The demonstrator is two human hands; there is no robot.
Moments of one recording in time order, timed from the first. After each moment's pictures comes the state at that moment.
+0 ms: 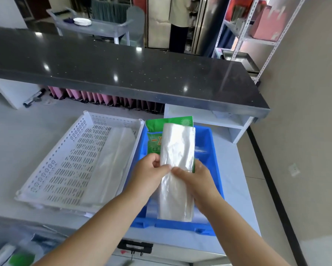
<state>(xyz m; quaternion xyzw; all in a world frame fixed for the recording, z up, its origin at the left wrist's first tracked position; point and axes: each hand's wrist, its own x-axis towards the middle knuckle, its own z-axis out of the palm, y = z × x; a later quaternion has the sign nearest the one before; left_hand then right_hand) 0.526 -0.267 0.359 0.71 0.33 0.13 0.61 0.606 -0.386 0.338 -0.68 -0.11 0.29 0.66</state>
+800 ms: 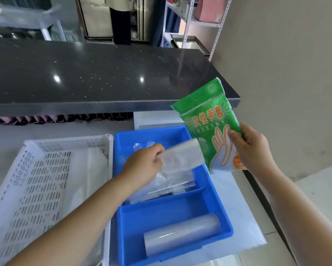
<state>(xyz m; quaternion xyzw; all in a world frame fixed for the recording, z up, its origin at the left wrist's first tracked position) 0.628 -0.198 0.338 0.94 0.05 0.04 0.35 0.714 -0.452 0.395 -0.92 -0.10 -0.12 0.37</state>
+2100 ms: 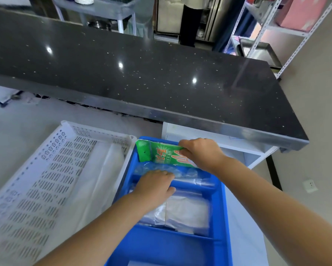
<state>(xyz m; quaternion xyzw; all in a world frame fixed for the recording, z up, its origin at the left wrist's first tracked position) 0.669 -0.202 0.276 0.98 0.10 -0.06 0.13 0.822 -0.291 0.340 -0.82 -0.57 -0.03 -0.01</state>
